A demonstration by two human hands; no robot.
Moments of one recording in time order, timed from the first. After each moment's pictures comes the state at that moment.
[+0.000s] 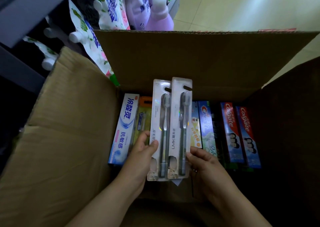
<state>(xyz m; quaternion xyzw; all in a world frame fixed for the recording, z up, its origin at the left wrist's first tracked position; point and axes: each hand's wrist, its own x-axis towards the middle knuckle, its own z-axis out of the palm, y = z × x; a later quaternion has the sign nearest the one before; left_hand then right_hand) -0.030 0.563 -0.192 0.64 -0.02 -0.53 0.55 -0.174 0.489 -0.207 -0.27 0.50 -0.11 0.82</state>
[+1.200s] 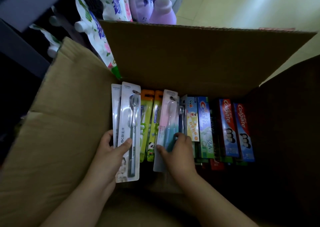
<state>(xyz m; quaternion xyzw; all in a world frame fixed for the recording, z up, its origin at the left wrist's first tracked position) 0.002 0.613 -0.185 0.71 0.03 -0.43 0.56 -0.124 0.513 -0.233 -0.70 0.57 0.00 0.42</state>
